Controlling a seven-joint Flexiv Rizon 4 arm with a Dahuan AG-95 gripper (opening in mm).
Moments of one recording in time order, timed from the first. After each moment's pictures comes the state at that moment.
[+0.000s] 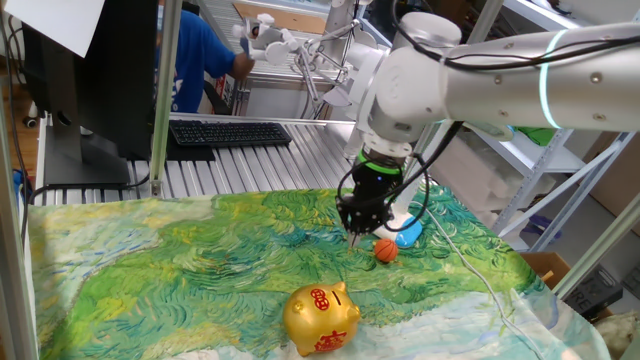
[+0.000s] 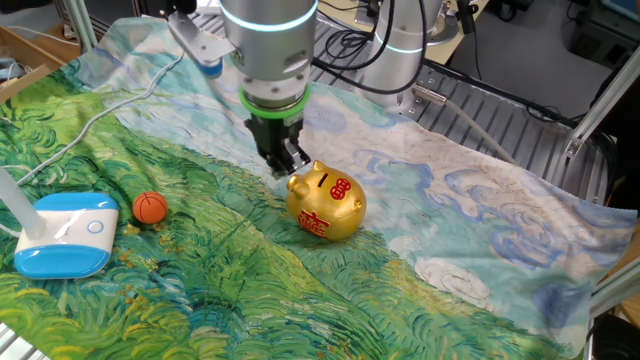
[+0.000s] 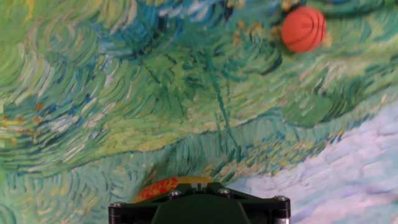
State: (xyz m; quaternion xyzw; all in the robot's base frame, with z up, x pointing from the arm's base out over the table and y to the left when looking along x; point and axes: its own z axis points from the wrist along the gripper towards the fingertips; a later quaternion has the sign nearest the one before) arm 0.526 -0.011 0.179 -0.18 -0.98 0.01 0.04
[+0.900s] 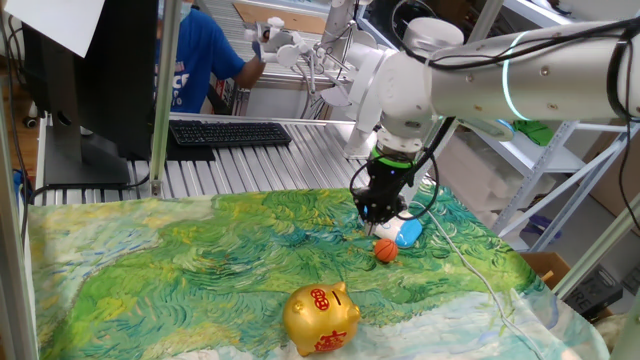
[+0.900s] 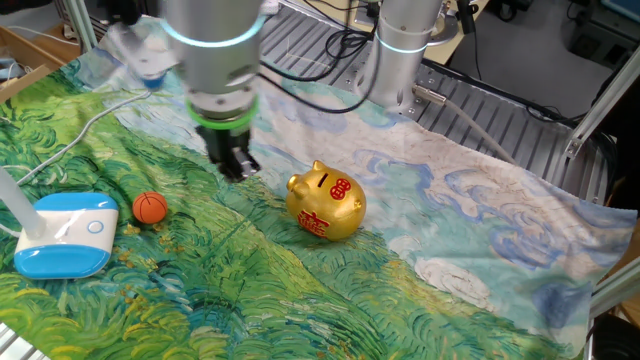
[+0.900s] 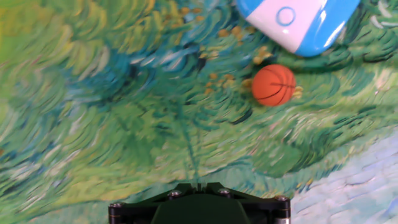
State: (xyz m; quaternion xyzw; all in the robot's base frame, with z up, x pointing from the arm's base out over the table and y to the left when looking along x) arm 0.564 -0.081 0.156 -0.19 -0.98 0.03 0.04
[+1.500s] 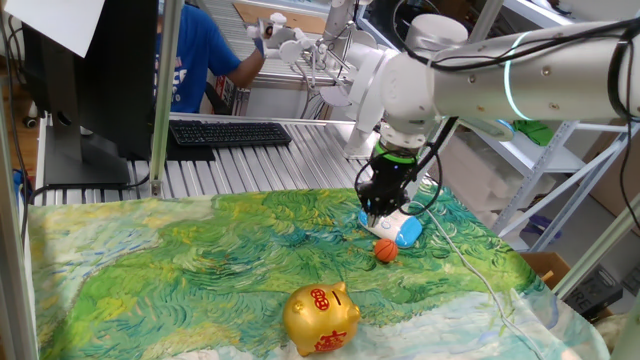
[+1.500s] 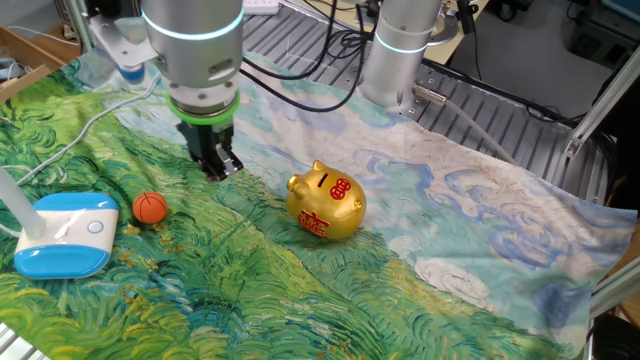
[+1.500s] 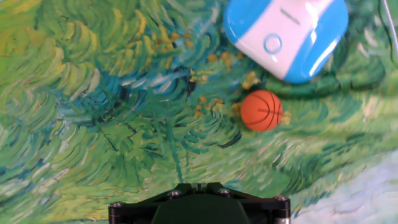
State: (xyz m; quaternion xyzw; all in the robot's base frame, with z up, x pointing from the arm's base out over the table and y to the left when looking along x) arm 0.585 -0.096 0.166 -0.15 -0.99 0.04 0.01
